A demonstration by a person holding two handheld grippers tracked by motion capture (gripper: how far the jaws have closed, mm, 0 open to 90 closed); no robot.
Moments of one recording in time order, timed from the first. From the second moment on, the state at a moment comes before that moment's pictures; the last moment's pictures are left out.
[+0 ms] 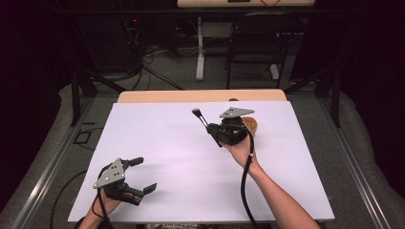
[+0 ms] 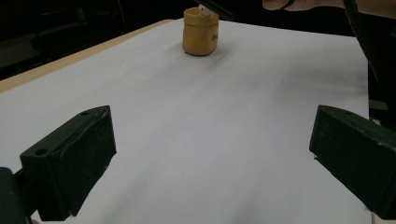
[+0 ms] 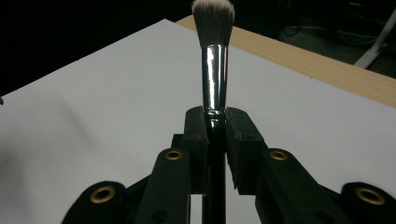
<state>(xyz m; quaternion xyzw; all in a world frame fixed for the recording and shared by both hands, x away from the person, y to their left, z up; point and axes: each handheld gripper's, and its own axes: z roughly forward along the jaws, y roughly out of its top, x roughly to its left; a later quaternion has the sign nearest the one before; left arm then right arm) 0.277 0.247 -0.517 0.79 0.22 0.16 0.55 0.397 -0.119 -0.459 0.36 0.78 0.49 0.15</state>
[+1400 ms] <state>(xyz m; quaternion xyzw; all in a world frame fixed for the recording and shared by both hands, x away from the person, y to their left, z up) 0.279 0.246 -0.518 0.79 0.21 0.16 0.55 0.376 -0.190 -0.423 0.36 0.72 0.54 0.24</state>
